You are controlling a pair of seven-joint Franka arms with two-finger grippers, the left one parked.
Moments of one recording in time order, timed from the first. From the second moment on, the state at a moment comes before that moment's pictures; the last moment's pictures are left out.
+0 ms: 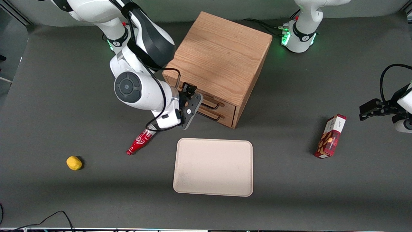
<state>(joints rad) 0.55 0.55 0.01 -1.23 0.37 1.68 -0.51</state>
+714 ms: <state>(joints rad) 0.54 0.61 0.01 -1.25 0.39 1.69 -0.57</state>
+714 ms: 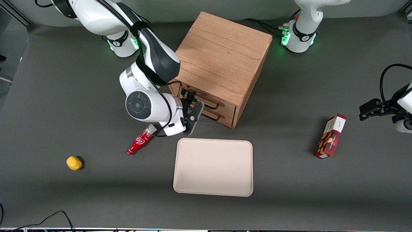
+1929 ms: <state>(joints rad) 0.55 0.66 -0.08 -1.21 0.39 1.77 -0.68</state>
